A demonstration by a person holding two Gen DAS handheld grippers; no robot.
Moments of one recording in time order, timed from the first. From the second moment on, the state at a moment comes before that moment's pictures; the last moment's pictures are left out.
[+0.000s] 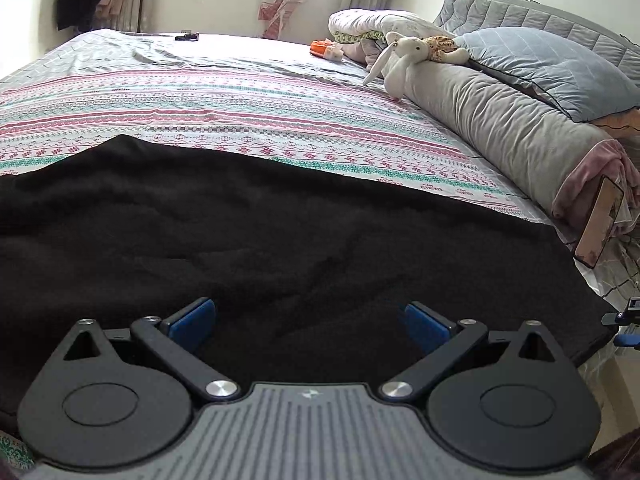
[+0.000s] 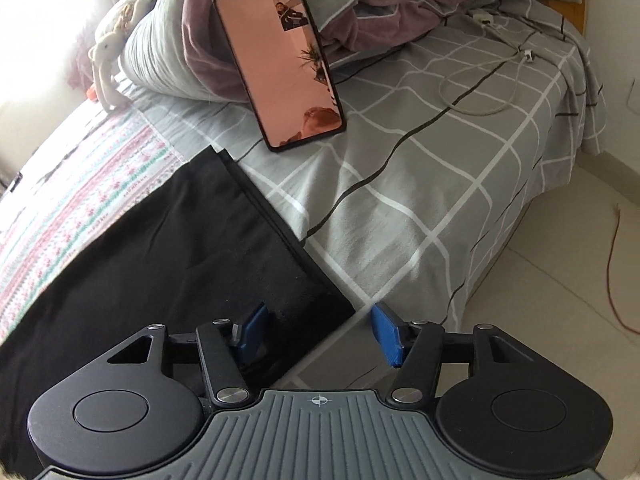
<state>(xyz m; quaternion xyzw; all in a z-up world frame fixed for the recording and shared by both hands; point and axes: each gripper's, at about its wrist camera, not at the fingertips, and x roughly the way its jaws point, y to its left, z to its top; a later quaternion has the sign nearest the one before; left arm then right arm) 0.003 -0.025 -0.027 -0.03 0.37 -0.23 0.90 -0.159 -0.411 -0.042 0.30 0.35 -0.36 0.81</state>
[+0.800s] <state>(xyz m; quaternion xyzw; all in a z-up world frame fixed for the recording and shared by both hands) 0.011 -0.035 -0.034 -0.06 0.39 -0.26 0.88 -0.108 -0.316 0.002 0.11 0.29 -0.21 0.93</state>
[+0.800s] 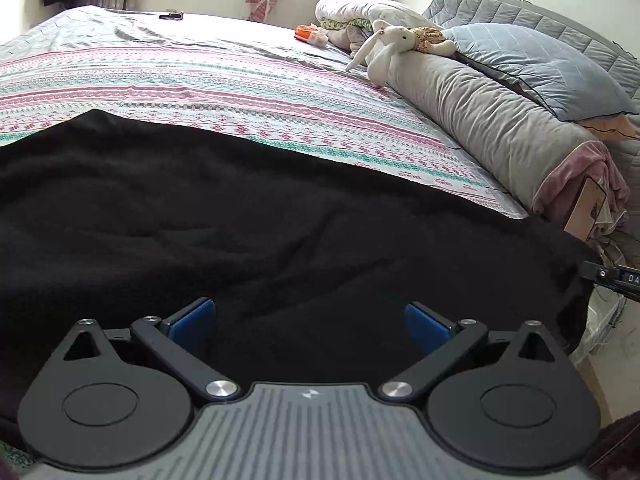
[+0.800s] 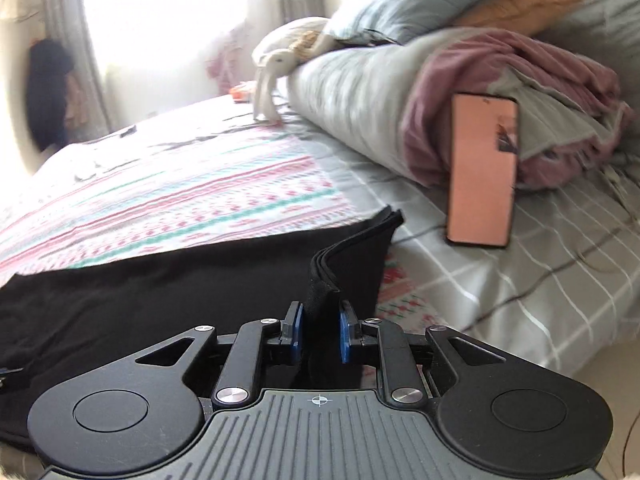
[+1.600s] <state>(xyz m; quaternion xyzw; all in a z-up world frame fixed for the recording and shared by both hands) 0.055 -0.011 -0.051 -0.30 0.49 -0.30 0.76 -0.040 -0.126 -0.024 -0.11 0.35 0.12 0.92</state>
